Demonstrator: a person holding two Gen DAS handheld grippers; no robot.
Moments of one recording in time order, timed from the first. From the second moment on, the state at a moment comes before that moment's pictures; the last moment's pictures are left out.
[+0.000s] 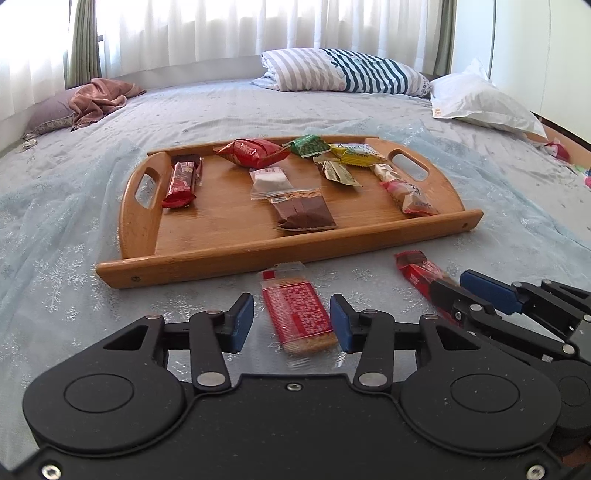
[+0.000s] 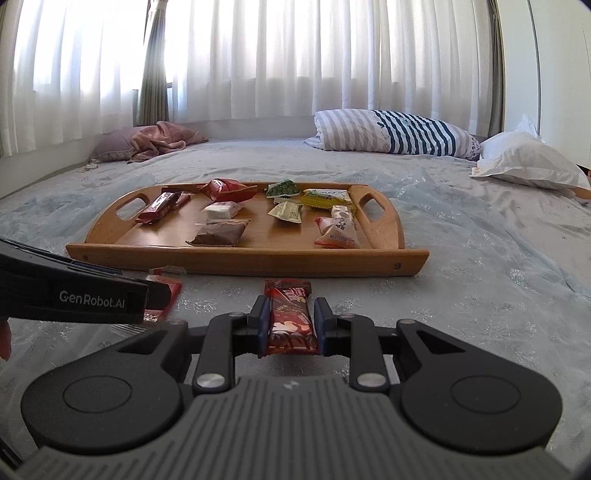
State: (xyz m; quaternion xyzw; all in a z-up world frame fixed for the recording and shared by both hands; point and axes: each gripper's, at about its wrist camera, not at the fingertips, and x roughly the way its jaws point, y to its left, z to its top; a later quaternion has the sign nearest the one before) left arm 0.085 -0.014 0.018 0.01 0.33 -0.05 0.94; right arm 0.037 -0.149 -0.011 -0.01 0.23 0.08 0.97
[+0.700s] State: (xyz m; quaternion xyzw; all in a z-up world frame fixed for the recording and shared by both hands) left arm 0.087 -0.020 0.012 0.02 0.34 -0.05 0.94; right arm 0.061 -0.144 -0.012 -0.04 0.27 0.08 0.96
